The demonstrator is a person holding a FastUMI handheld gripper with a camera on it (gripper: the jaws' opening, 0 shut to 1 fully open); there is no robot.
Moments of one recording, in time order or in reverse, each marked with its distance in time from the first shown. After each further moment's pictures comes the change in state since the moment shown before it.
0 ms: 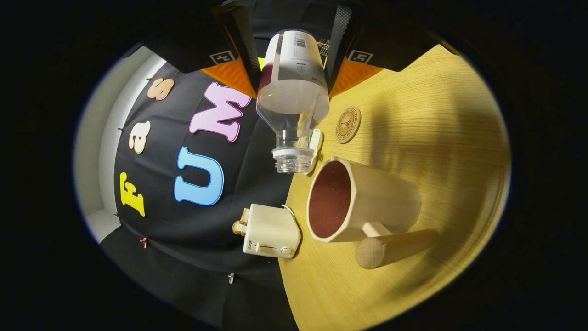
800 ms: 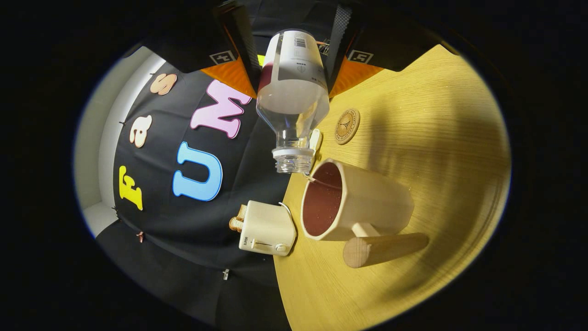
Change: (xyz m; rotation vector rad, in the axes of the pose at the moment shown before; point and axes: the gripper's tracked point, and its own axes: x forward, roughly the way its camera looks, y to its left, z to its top) arm -0.008 -0.001 0.002 -0.035 -0.021 0.010
